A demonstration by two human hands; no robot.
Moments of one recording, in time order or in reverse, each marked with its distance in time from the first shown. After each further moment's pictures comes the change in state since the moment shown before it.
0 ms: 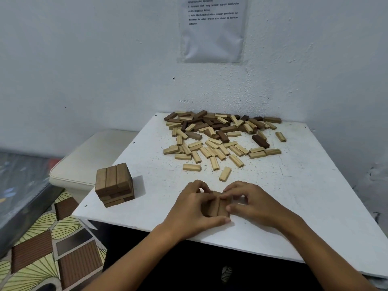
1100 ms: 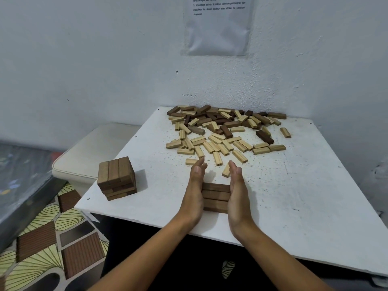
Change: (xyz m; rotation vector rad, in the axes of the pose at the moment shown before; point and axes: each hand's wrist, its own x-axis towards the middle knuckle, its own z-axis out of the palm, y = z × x) left_hand 0.018 0.014 0.016 -0.966 0.235 -0.351; right_hand 0.017 -0.055 0.069 0.884 0.561 0.164
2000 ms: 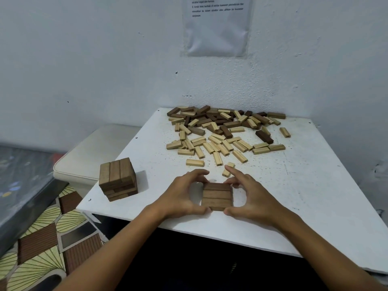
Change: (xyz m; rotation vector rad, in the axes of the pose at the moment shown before) left_hand 0.014 0.011 -0.059 0.765 -0.350 0.193; right_hand 0.026 -0.013 -0.074 -0.922 -0.478 -0.192
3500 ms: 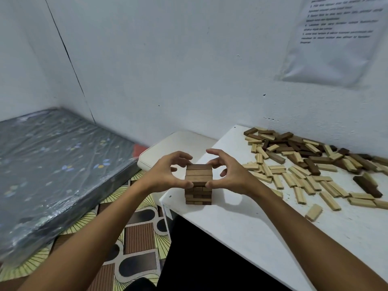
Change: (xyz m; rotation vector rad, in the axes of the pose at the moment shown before) left_hand -0.093 -0.069 -0.175 -0.039 0.386 -0.275; right_hand 0.161 -0.153 0.092 0.238 -0.278 -0.328
